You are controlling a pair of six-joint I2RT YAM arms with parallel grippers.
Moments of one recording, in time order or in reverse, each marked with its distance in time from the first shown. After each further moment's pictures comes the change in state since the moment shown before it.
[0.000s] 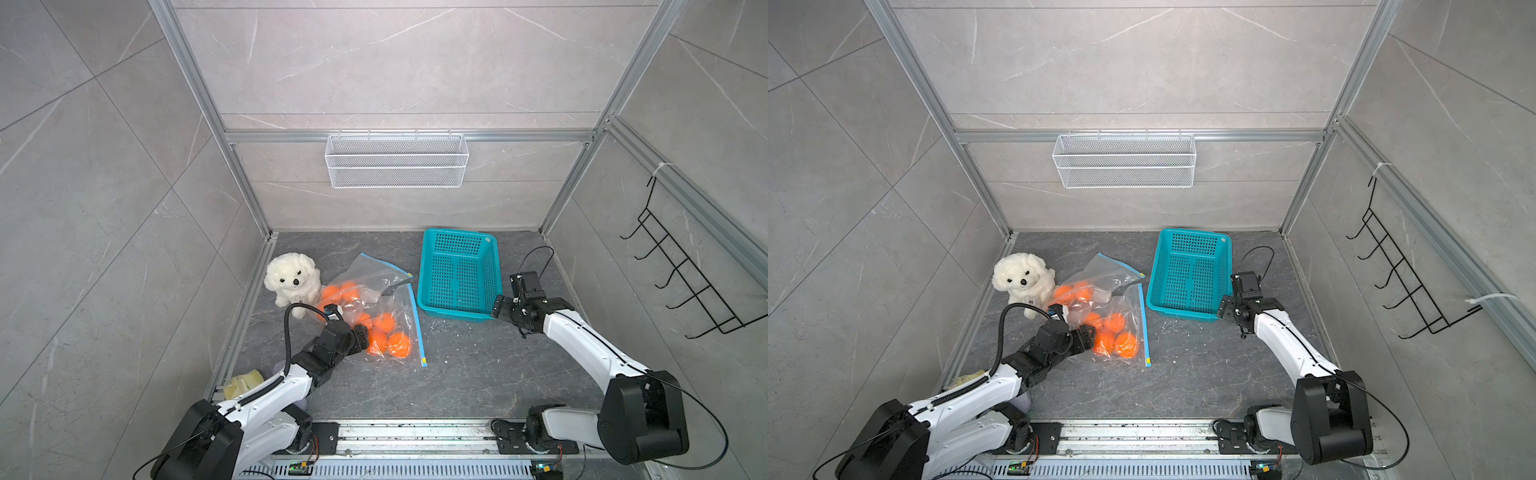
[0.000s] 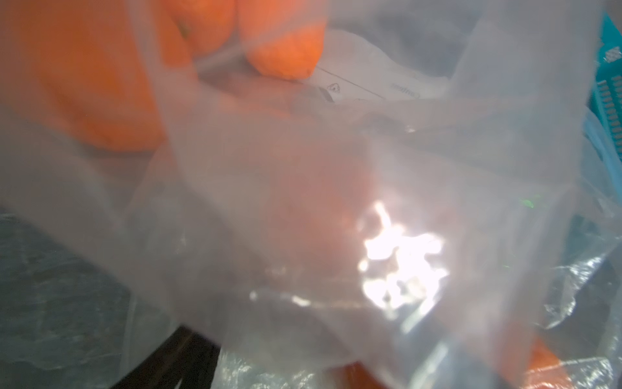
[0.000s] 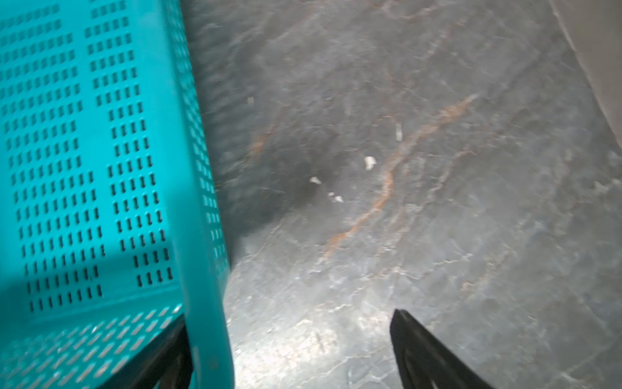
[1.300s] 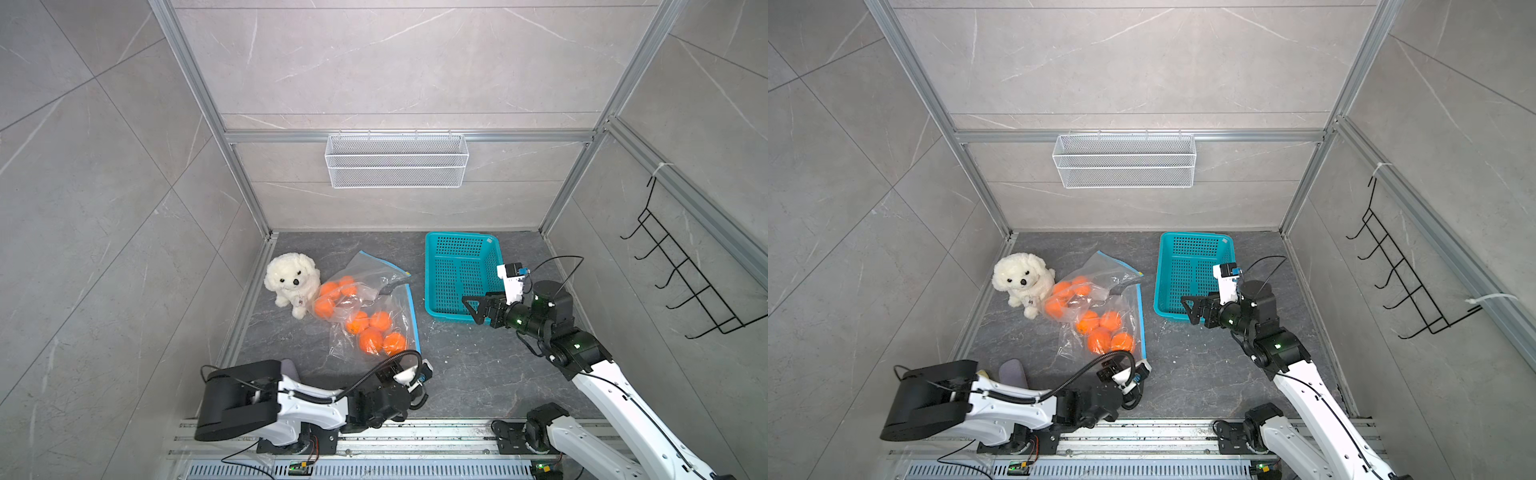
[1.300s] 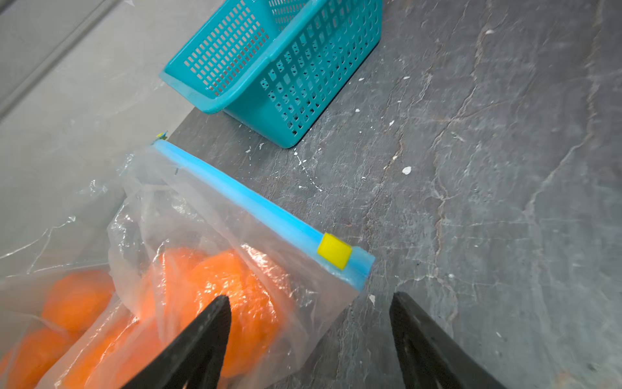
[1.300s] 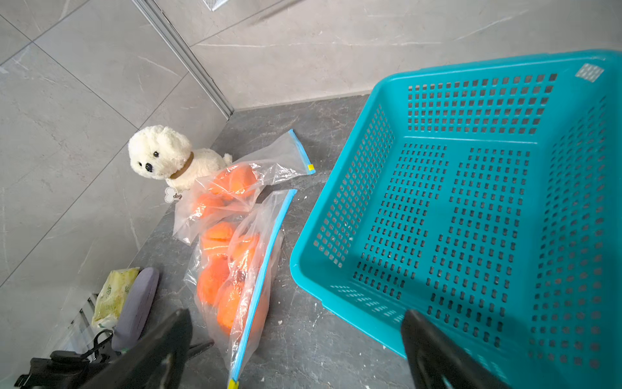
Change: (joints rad) left arm -0.933 0.377 0.026 0.503 -0.632 0.877; right arm 0.225 -0.443 -0.053 0.248 -0.538 -0.139
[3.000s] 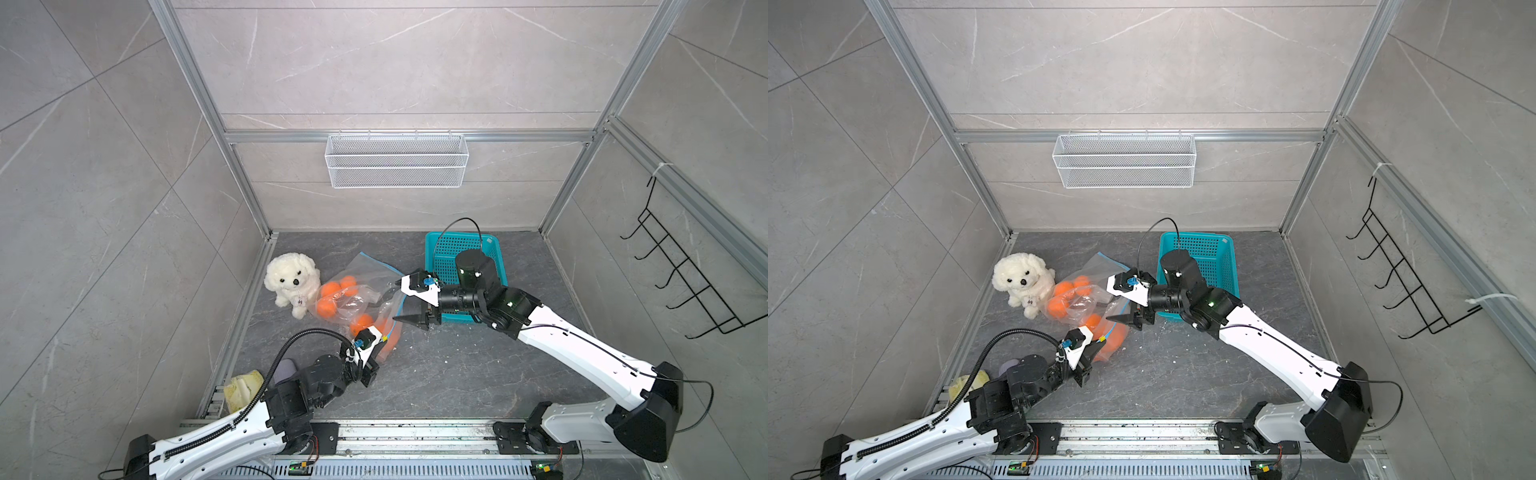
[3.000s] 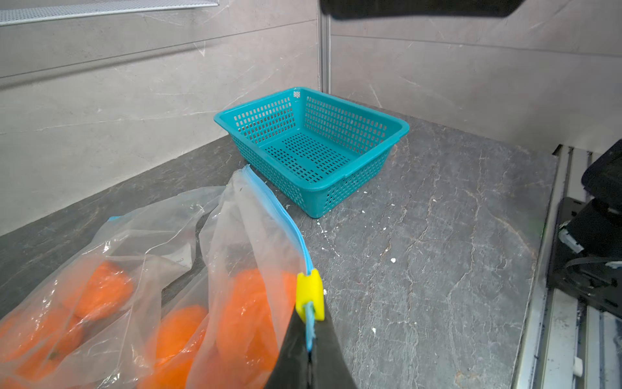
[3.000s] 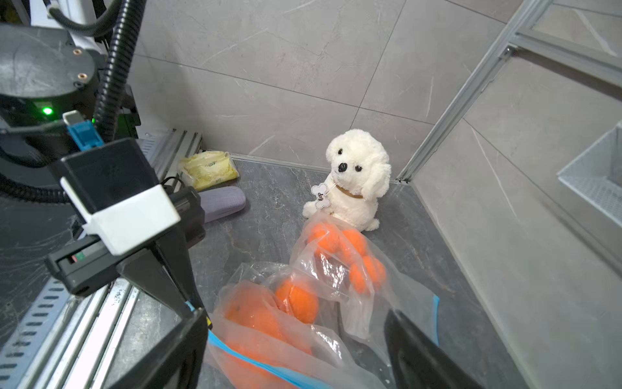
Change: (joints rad) left arm 0.390 -0.919 -0.004 -0.550 0.525 -0.180; right arm 0.446 0.505 0.481 0.066 -0.268 -0.861
